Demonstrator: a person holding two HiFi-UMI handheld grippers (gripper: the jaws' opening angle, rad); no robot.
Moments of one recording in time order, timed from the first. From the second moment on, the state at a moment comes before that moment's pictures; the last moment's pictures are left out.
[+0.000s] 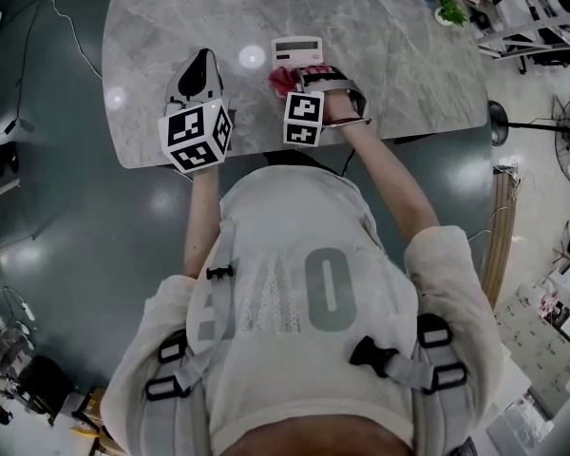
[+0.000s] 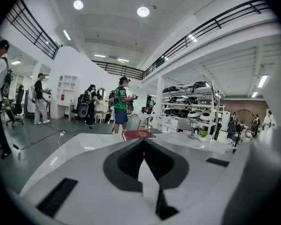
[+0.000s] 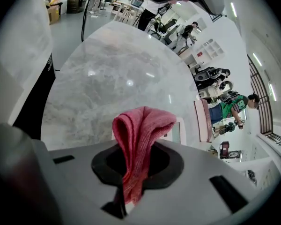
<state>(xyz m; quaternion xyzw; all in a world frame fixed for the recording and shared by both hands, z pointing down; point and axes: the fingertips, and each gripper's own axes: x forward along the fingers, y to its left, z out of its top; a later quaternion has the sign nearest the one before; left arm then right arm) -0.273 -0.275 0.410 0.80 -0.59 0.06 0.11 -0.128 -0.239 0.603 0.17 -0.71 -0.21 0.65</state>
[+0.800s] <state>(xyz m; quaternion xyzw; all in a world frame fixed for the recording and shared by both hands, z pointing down) -0.273 -0.251 0.400 0.79 -0.60 0.04 0.11 -0.121 -0.191 0.612 0.15 -0.72 -0.20 0.65</state>
